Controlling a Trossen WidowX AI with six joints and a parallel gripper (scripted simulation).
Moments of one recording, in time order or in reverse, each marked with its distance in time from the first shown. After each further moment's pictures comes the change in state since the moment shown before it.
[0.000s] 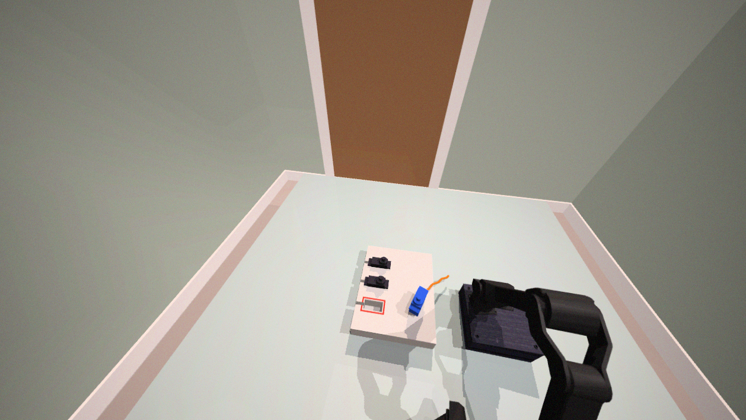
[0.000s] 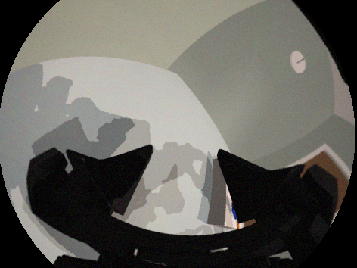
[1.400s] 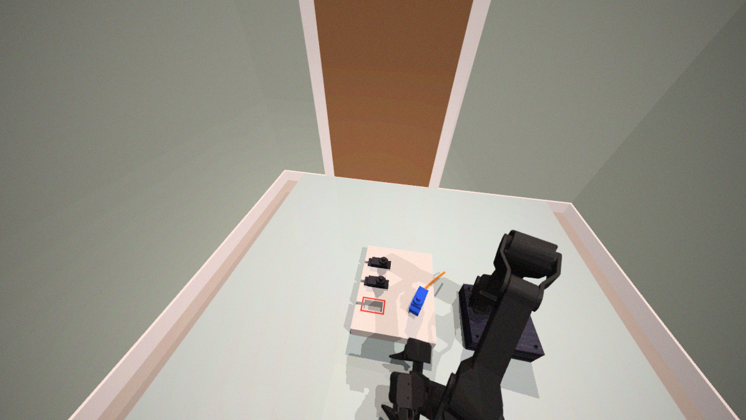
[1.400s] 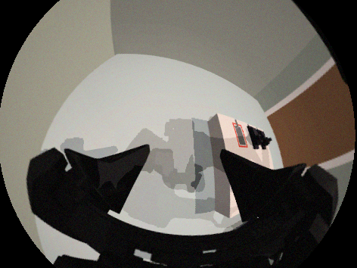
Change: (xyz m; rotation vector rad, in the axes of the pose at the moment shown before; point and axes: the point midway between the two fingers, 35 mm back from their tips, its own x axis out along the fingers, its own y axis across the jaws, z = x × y) arm 0.070 -0.104 -0.033 0.621 0.480 -0.015
